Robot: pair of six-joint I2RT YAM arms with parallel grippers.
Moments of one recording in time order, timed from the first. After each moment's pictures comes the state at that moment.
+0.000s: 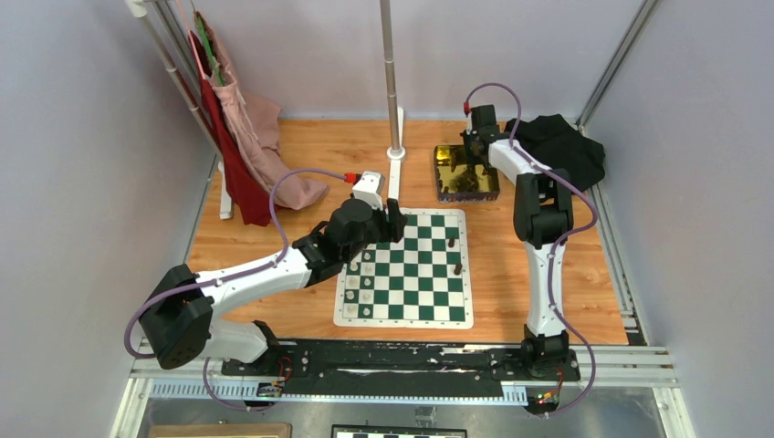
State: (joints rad) left arm -0.87 1.31 0.77 0.22 -0.31 -0.43; right arm 0.19 2.31 1.87 -0.36 0.10 -0.04
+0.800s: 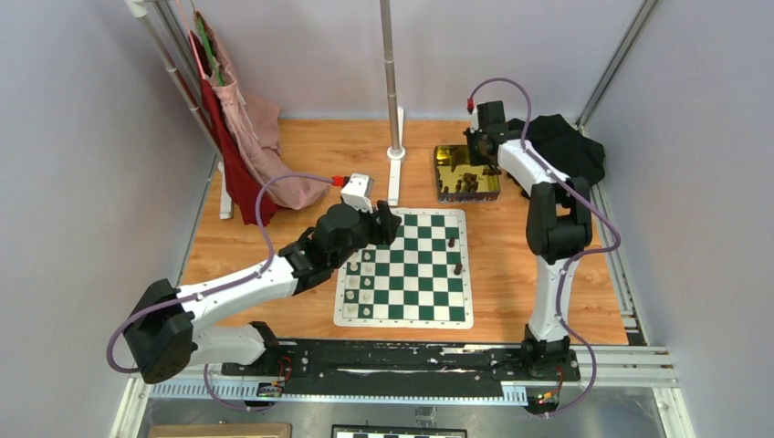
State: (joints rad) left arm -0.87 1.21 0.72 0.22 -0.31 -0.43; right arm 0.19 2.11 1.71 -0.40 0.05 -0.04
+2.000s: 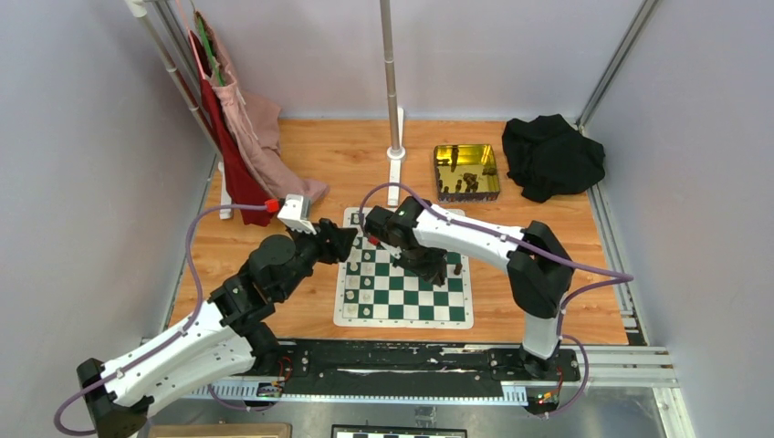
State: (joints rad) left arm -0.87 0.64 0.58 -0.10 -0.40 -0.48; right arm 0.99 1.82 1.49 -1.32 0.17 0.01
